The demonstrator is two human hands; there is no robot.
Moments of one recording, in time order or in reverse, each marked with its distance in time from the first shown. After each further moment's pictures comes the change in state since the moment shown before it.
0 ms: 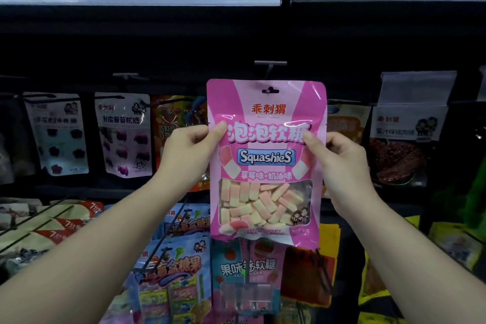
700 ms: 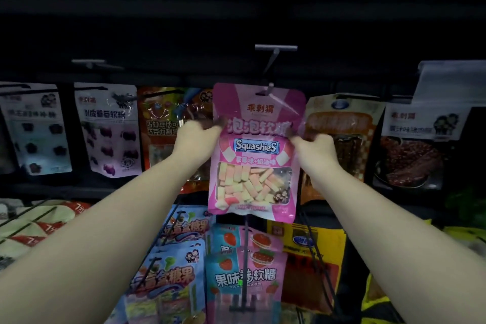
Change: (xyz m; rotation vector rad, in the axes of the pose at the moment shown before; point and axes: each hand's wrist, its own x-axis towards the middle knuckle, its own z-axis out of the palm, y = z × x) left_hand 0.085 -0.057 0.037 0.147 0.074 -0.225; right_hand 0.094 0.068 0.037 -0.237 0.065 0.241
